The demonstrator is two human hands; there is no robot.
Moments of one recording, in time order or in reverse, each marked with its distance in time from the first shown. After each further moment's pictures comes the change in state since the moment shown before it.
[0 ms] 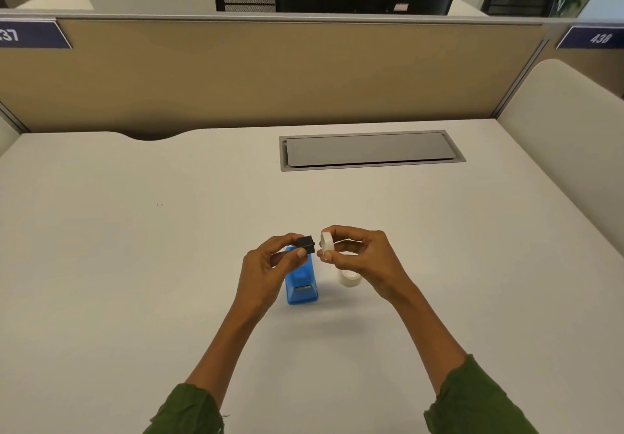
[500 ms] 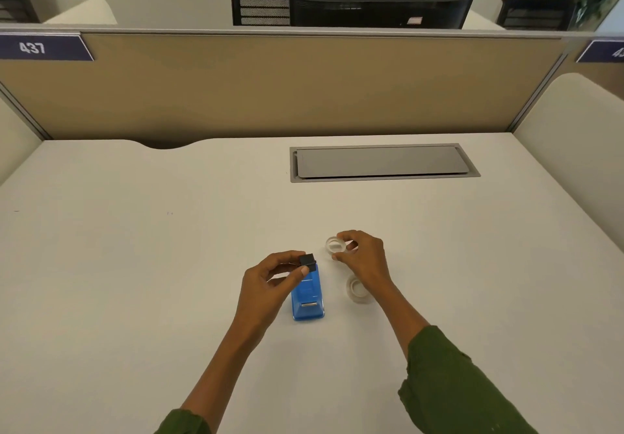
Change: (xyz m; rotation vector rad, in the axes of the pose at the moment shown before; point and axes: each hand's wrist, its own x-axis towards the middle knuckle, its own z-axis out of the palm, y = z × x) left_hand -0.003 0.001 -0.004 0.011 0.115 -0.050; right_hand 0.068 0.058 0.002 -0.471 0.266 0.046
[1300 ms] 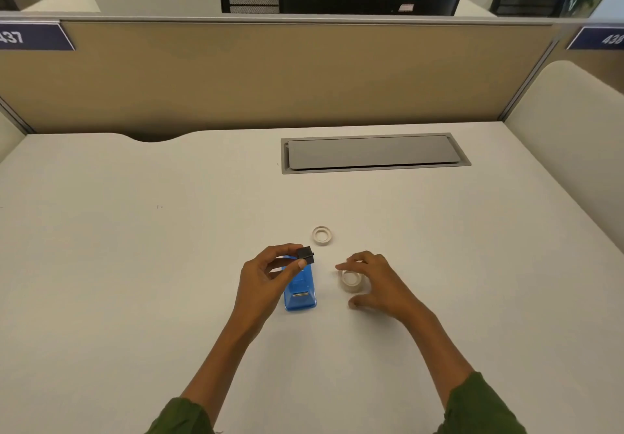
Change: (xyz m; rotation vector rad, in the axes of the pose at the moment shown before) left_hand -0.001 -0.003 0.009 0.014 -0.021 -0.012; right_hand -0.051 0.031 -0.043 -0.283 -0.421 -0.116
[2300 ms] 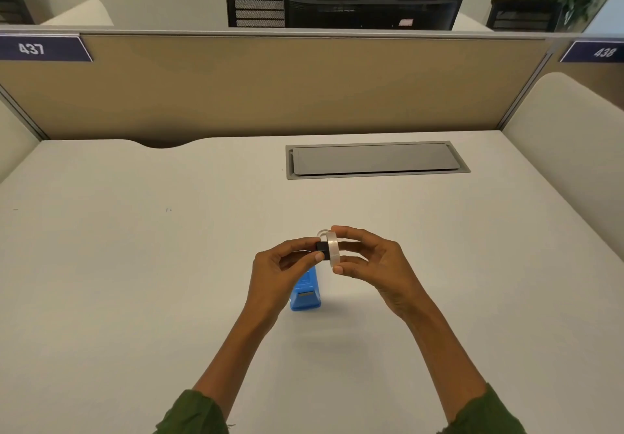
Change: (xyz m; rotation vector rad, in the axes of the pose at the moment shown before) left_hand -0.007 0.025 0.008 -0.038 -0.022 0.042; right_hand -0.029 -0.080 -0.028 0.823 0.167 -0.172
